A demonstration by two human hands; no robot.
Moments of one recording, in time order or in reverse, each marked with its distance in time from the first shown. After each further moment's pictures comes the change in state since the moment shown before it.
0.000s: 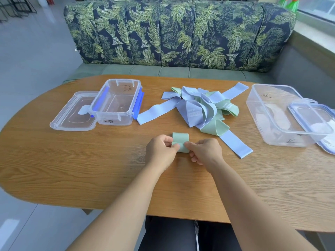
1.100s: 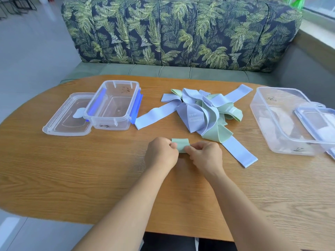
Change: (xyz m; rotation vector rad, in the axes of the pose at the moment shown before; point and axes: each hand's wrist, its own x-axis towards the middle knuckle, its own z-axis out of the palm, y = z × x) left_hand 0.015 0.020 0.005 0.340 0.000 -0.031; right_hand 0.008 -0.001 0.008 0.008 0.086 -0.155
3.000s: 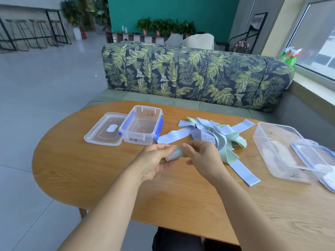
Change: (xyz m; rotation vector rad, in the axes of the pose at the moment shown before) left_hand -0.037 -0.040 -0.106 -1.092 -0.448 0.091; right_hand -0.080 -0.089 -0.009 0.014 -0.191 -0.422
